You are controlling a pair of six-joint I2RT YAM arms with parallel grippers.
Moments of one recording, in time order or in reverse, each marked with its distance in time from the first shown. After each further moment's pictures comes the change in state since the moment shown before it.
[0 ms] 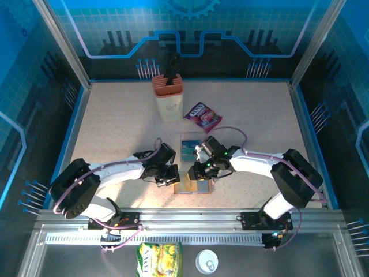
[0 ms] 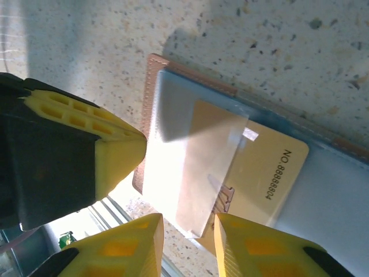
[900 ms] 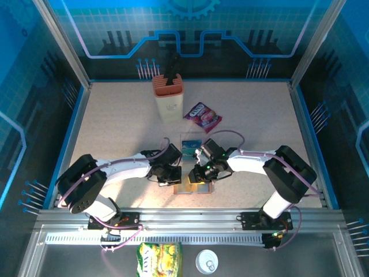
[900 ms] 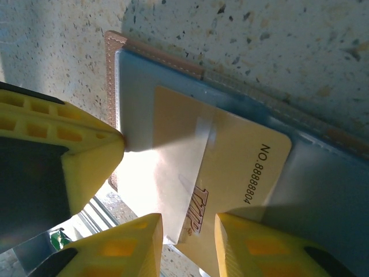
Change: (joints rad) left arm -0.058 0.079 0.076 -0.085 -0.073 0.049; right arm -0.002 0.075 -0.021 0.031 -0.035 0.003
